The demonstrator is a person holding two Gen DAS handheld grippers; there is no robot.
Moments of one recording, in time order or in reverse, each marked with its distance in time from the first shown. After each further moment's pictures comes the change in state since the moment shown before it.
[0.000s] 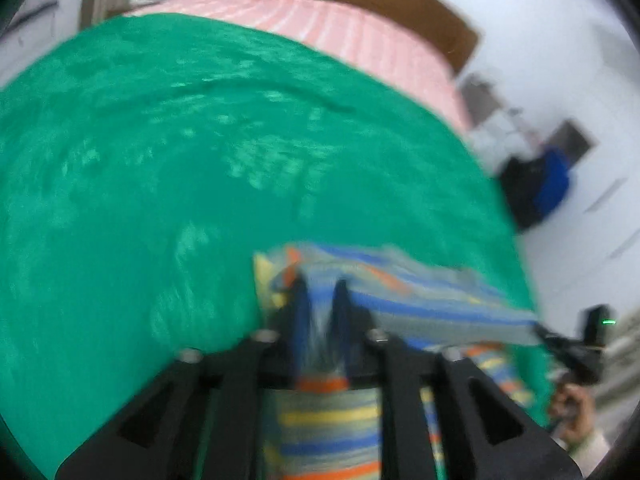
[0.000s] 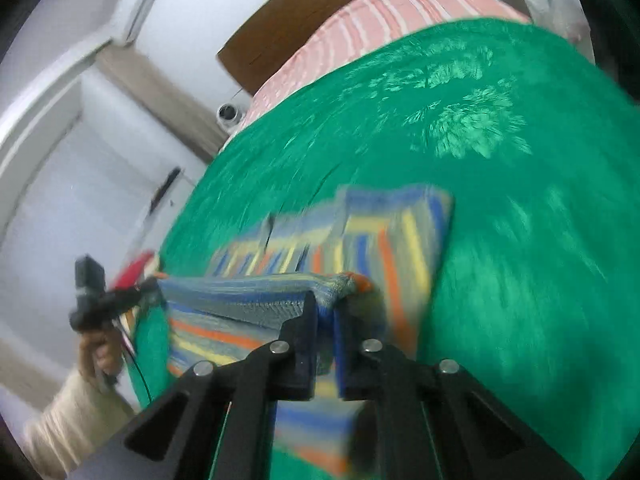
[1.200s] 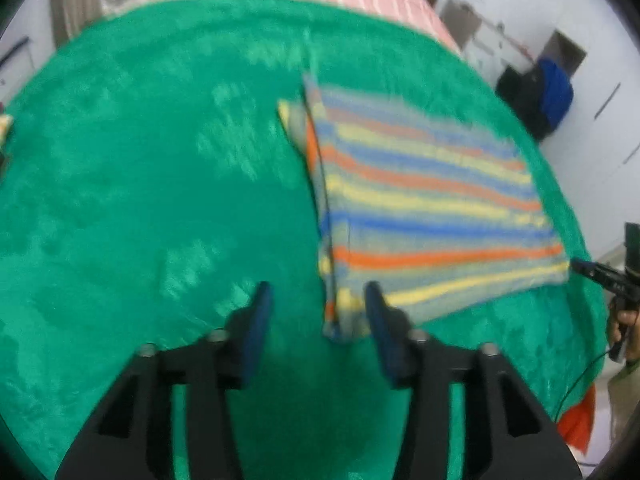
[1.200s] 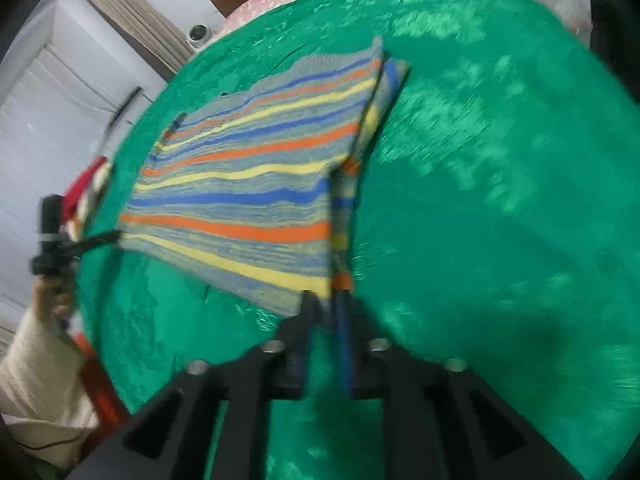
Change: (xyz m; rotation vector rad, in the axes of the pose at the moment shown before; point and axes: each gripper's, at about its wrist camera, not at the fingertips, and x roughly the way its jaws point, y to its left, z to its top) left arm -0.066 0.010 -0.134 0.215 0.082 0.006; right arm -0.059 0.014 -0.115 -0.222 0.226 -0.245
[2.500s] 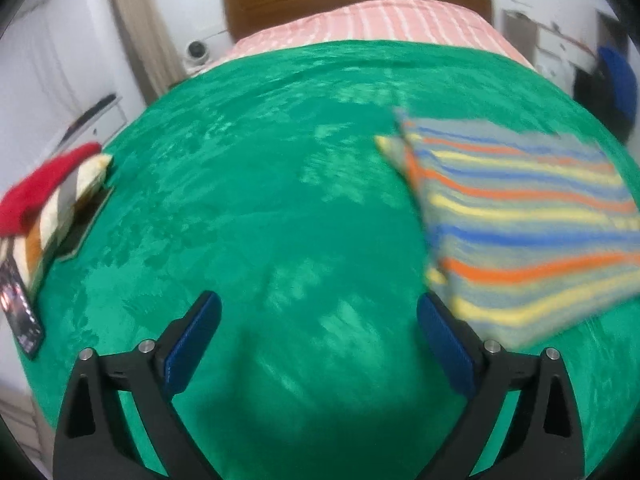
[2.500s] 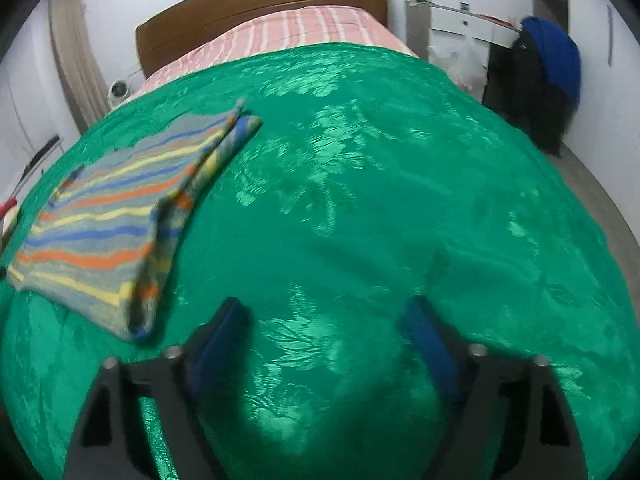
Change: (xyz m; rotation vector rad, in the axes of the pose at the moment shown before) left arm 0.009 0.018 -0.021 0.011 -0.174 0.412; right arm 0.014 -0.048 -0.049 0.068 -0.263 -0.354
